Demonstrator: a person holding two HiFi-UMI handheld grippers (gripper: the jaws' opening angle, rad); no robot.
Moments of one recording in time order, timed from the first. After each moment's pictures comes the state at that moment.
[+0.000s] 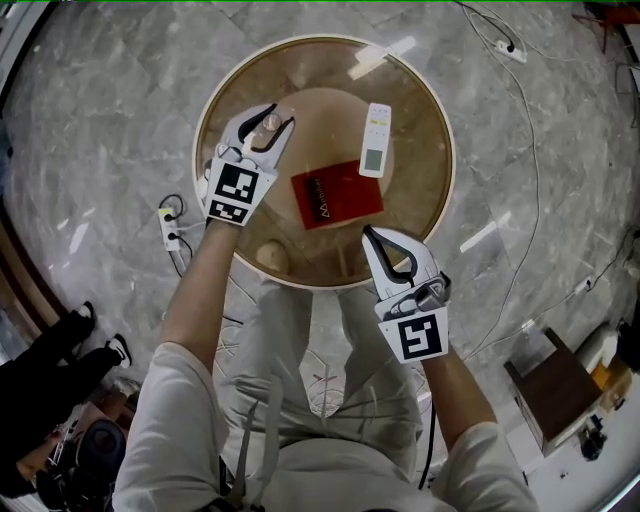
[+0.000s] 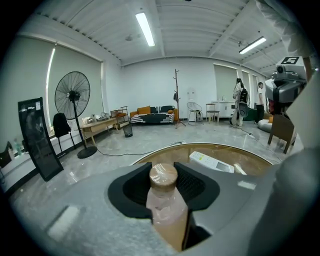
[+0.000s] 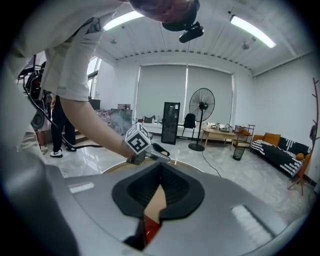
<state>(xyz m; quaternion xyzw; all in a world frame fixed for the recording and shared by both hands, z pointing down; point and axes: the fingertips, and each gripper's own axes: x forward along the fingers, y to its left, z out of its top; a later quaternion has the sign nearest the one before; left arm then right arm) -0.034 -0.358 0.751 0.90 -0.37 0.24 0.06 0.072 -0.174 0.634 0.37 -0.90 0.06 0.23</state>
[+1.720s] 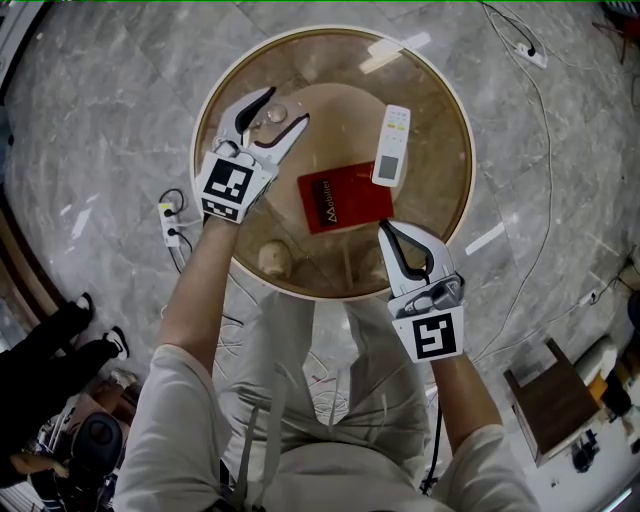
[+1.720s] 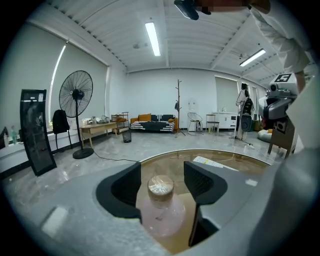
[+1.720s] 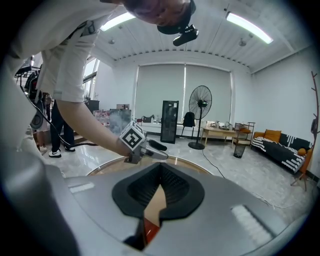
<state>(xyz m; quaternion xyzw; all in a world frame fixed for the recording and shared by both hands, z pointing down) -0.037 -0.377 0.767 0.91 -0.37 0.17 0.07 0.082 -0.201 0.676 0.37 -0.90 0.07 0.22</state>
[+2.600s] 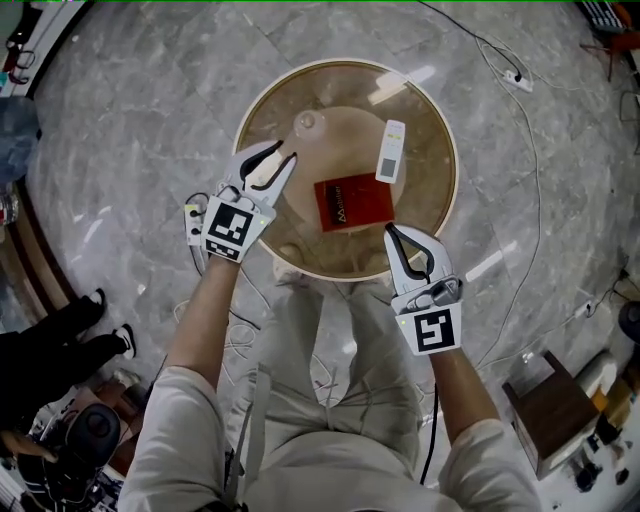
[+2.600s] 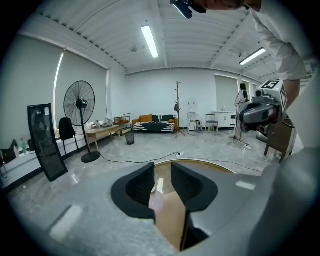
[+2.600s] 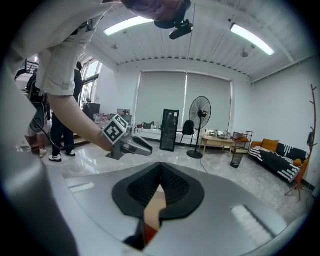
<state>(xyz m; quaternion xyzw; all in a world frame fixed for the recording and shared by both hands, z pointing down) -0.080 -0.288 0.629 0.90 -0.38 0.19 0.06 0.069 -0.170 0.554 0.39 -0.90 0.04 0.19</state>
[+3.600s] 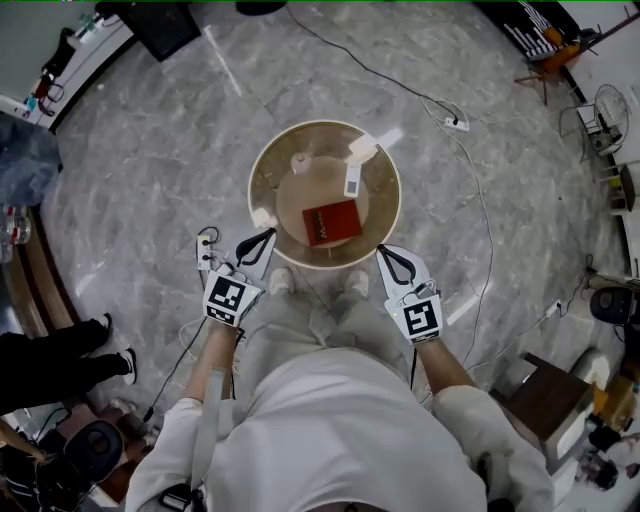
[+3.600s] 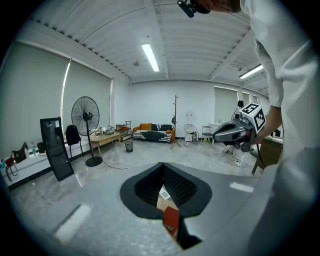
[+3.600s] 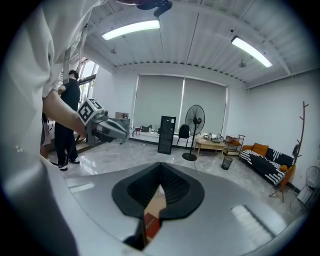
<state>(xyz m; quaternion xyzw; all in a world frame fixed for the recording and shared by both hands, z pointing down) -0.095 -0.090 0.357 0.90 -0.39 0.16 0.08 0.101 -0.051 0.338 0.40 -0.90 0.01 0.20</state>
